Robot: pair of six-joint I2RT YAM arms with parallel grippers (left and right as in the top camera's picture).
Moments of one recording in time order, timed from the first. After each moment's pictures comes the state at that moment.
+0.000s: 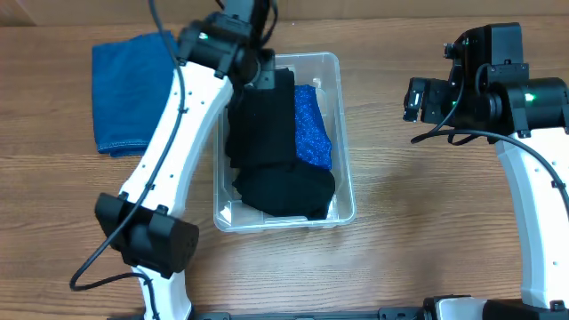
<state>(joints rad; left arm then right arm) -0.38 2.00 2.13 -1.23 -0.09 -0.33 0.07 1.52 1.69 -1.23 -0.02 0.20</state>
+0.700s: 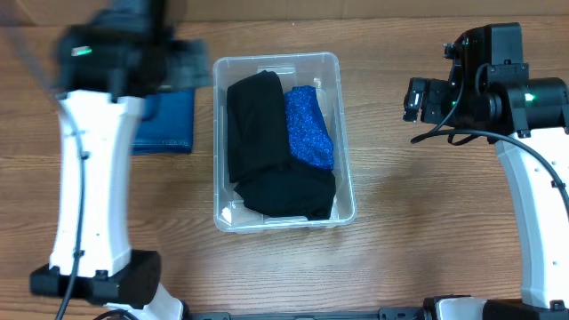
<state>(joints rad) -0.11 1.79 2.26 -1.51 -0.14 -0.34 0.07 1.52 1.69 -1.23 -0.02 0.20</state>
